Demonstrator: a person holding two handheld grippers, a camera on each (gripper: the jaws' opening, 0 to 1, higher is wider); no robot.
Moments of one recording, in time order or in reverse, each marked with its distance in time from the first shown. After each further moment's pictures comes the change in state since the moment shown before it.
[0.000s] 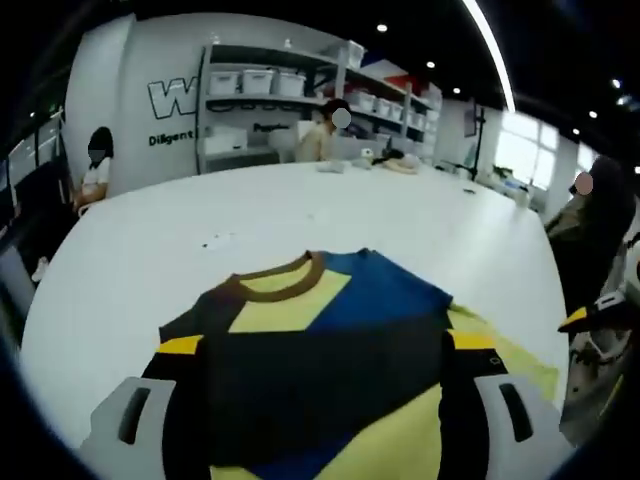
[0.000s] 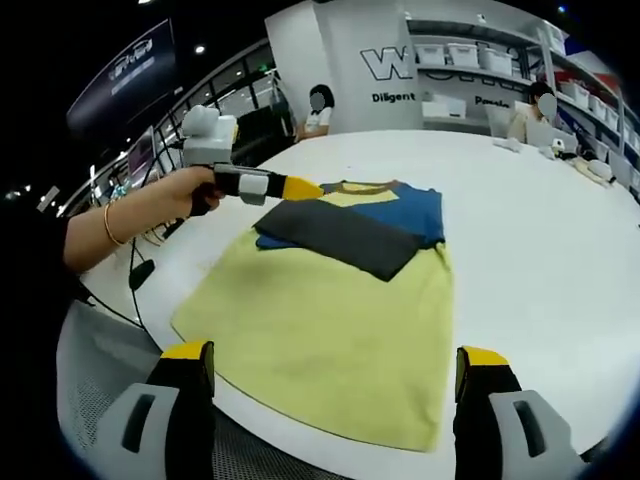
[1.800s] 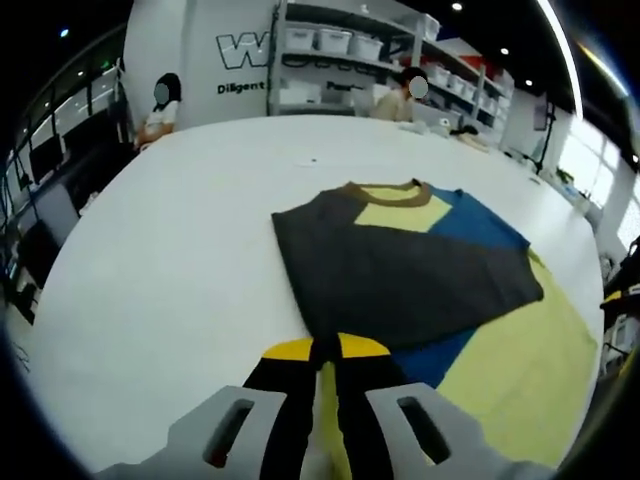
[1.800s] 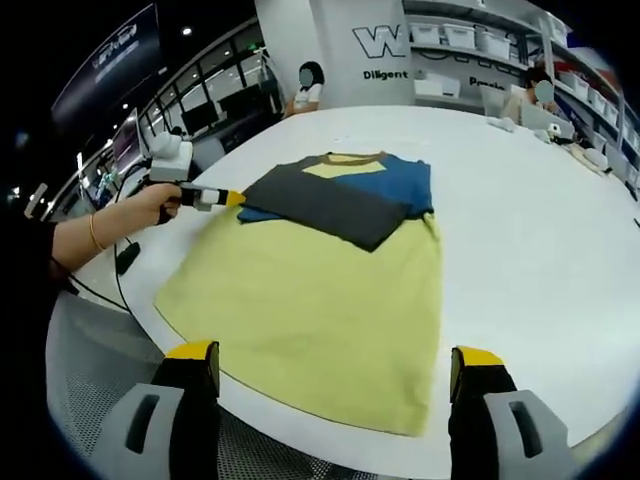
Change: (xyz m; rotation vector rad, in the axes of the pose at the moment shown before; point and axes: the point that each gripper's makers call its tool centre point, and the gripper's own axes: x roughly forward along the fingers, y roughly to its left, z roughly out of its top) left arm -0.041 0.091 -0.090 -0.158 0.158 0.244; right arm 0.005 -0.015 -0.023 0.008 0.111 -0.053
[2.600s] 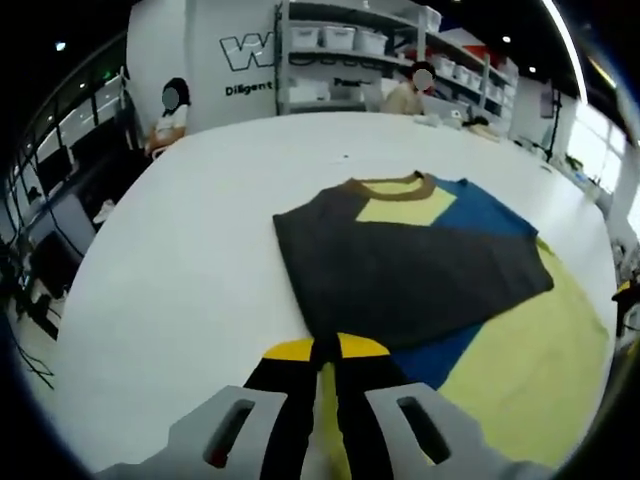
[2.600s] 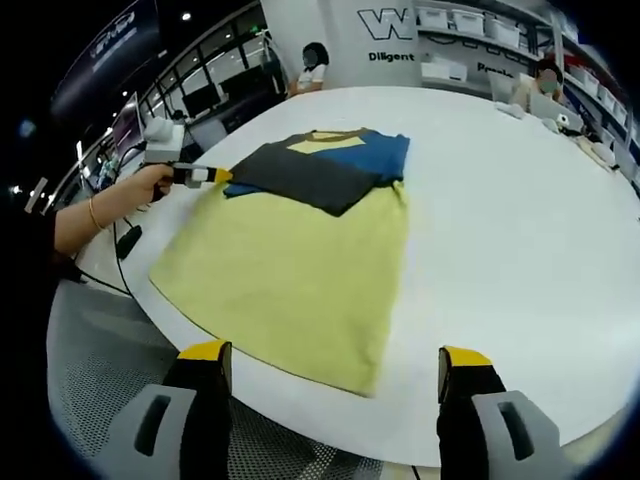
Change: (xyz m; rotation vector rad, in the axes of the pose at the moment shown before) left arm -0.012 0.054 -0.006 0.055 0.020 0.071; right arm 0.003 0.007 -0.016 -0.008 0.088 0.022
